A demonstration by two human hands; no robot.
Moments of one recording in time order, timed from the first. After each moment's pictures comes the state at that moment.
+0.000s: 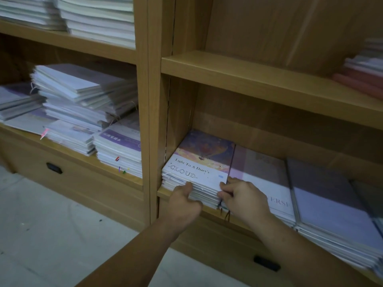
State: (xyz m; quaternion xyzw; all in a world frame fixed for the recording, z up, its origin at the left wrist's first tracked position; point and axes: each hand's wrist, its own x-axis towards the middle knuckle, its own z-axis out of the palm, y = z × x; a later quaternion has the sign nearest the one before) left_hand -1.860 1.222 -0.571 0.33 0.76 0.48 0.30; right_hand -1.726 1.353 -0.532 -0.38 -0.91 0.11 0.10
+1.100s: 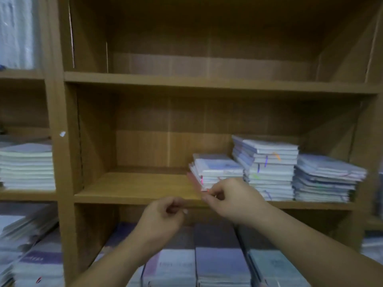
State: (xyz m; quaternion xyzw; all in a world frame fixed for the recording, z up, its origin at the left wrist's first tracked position) left_hand -1.676 1.208 -0.268 0.53 0.64 0.52 0.19; right_hand -1.488 1.301 -0.211 -0.40 -0.88 0.03 0.24
